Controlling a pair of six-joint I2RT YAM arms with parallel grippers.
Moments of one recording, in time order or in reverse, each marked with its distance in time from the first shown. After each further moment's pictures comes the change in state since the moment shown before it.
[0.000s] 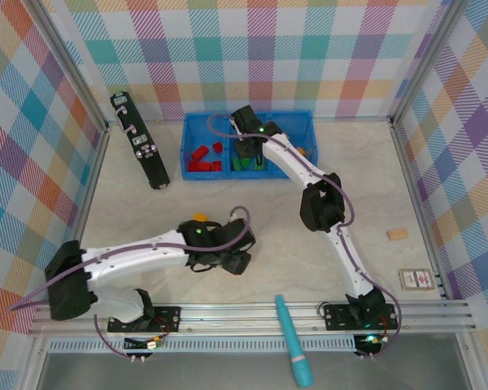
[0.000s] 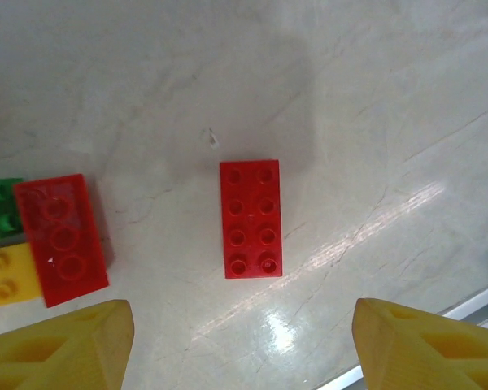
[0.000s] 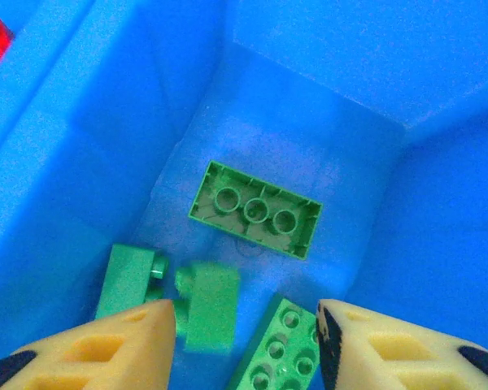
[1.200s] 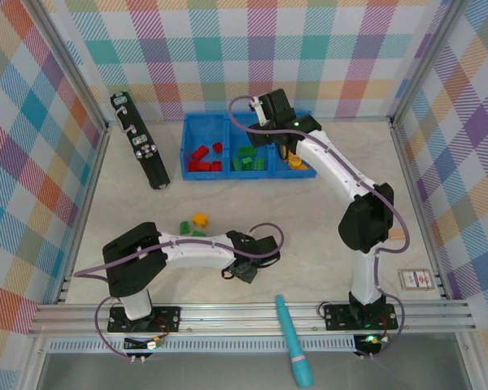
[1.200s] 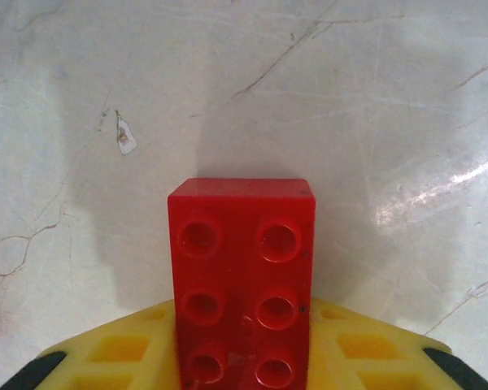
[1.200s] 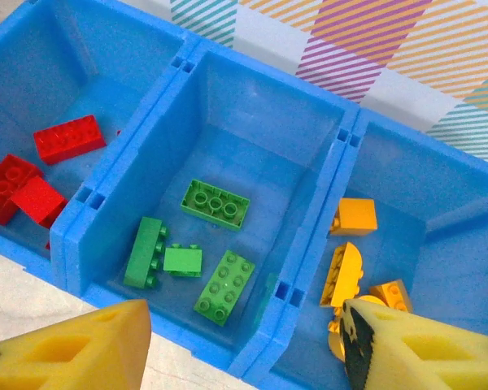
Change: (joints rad) left arm -0.037 0.363 0.025 0.119 -0.032 -0.086; right arm -0.030 -0.541 -0.461 0.131 -0.033 -0.039
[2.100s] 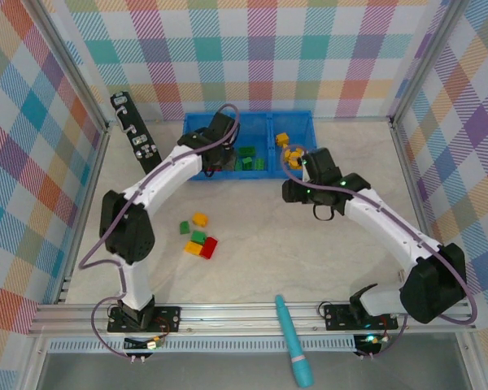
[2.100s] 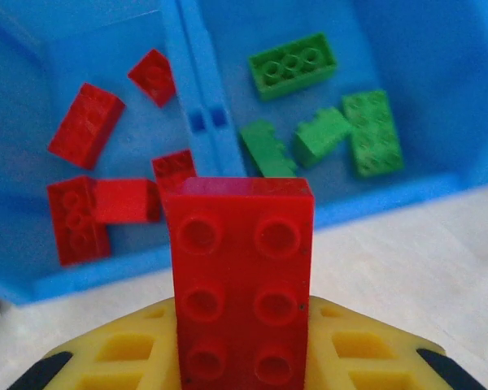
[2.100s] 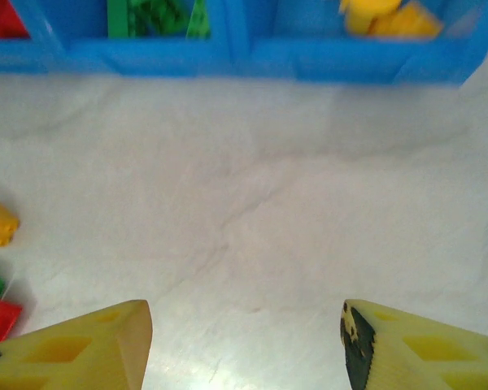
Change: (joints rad) left arm 0.666 0.187 0.745 -0.067 0.016 0.423; right arm -0.026 -0.645 -0.901 0.056 -0.177 0.441
